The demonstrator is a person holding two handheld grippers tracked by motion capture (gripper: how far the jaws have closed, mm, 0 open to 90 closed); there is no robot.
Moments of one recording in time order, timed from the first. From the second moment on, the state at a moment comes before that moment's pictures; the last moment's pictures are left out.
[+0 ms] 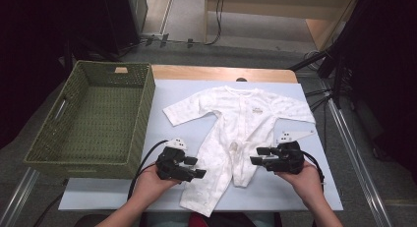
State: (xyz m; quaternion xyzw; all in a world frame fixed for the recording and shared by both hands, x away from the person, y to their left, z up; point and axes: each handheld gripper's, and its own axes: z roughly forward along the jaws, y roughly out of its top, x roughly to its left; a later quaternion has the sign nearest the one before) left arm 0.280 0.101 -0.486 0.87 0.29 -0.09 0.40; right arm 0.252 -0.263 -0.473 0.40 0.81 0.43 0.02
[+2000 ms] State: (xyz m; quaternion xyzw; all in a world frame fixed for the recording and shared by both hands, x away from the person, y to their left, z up) left arm 0.281 0.099 -0.484 0.87 0.28 -0.08 0.40; right arm 0.240 -0.232 -0.511 0.37 0.86 0.36 0.01
